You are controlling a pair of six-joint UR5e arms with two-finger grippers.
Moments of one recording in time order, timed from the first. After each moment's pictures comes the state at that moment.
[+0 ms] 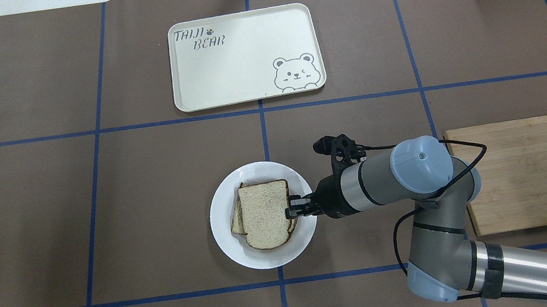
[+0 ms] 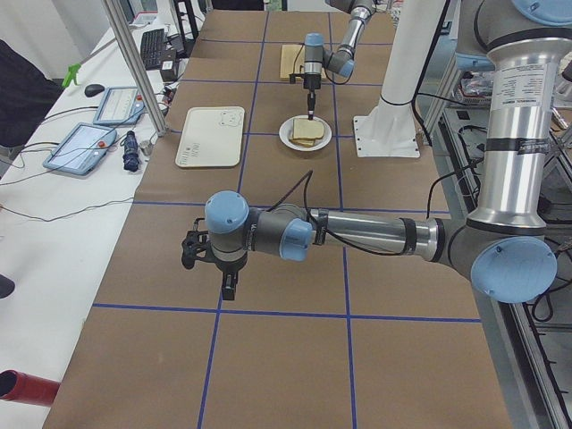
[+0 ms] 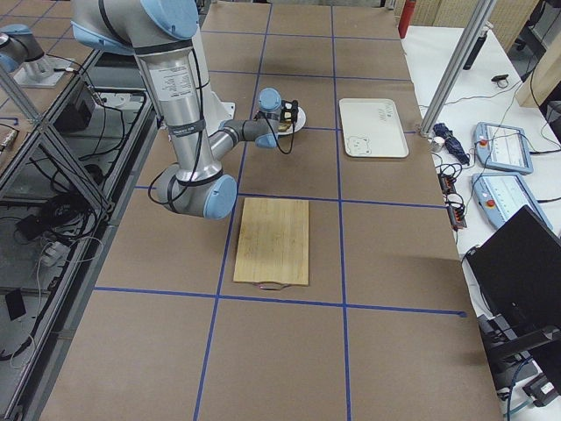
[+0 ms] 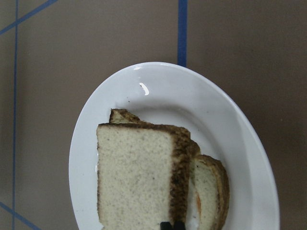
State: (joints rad) left arm -1.53 -1.59 -1.63 -1.71 -2.37 -0.20; right arm 0.40 -1.15 1.64 -0.66 1.93 1.49
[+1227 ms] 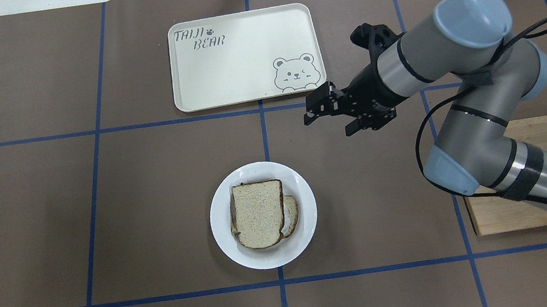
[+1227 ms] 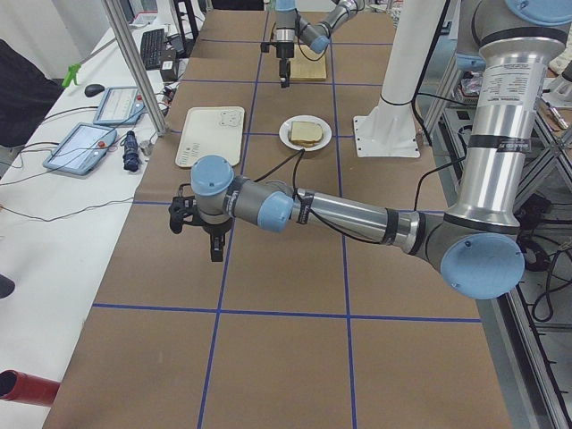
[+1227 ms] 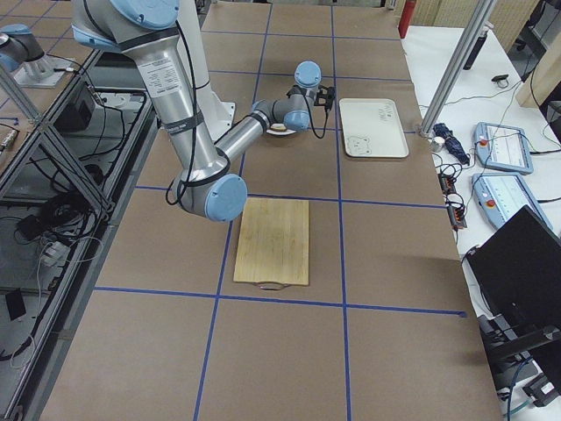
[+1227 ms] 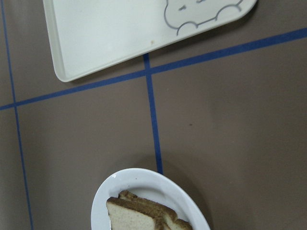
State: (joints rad) left arm -1.38 -1.71 -1.69 -1.78 -2.43 -0.58; right arm 0.77 -1.13 1.76 -1.02 2.28 1.48
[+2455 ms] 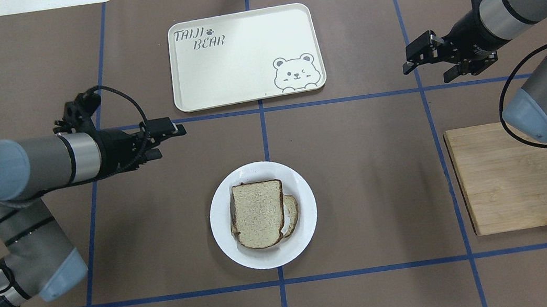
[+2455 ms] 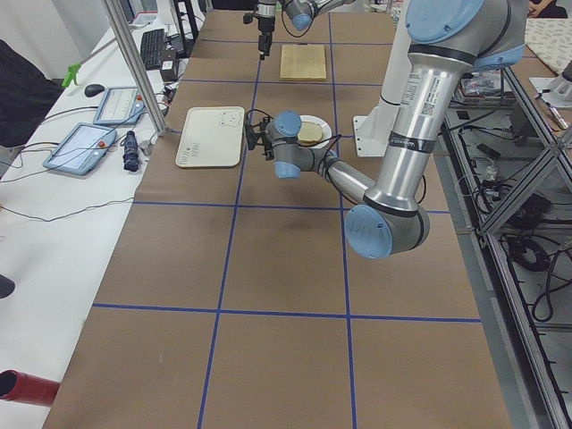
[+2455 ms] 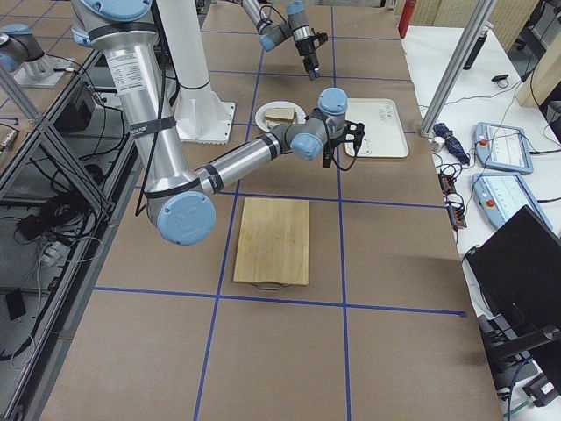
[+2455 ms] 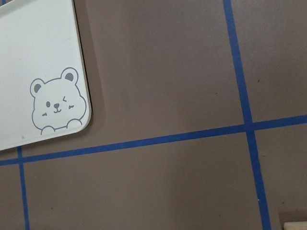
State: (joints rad) left arm -0.58 -1.88 -1.63 -2.69 -1.76 -1.70; right arm 0.98 -1.29 1.76 -1.17 2.30 1.16
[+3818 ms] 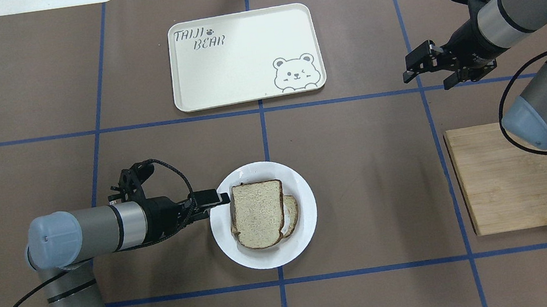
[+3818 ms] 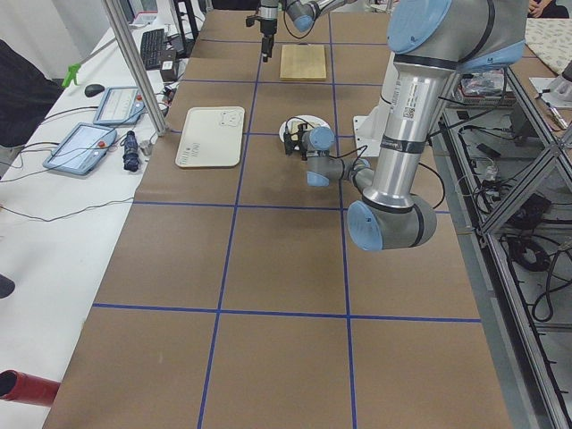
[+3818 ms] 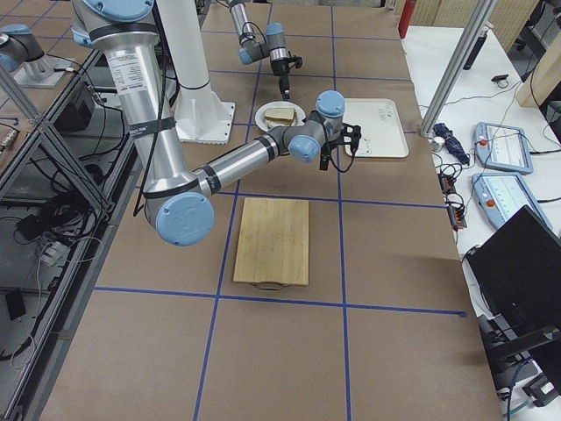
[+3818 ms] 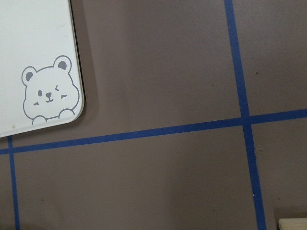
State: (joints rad) left arm -0.39 -1.88 -1.58 -2.81 -1.70 -1.70; right arm 0.96 -1.30 1.76 -1.17 2.30 1.14
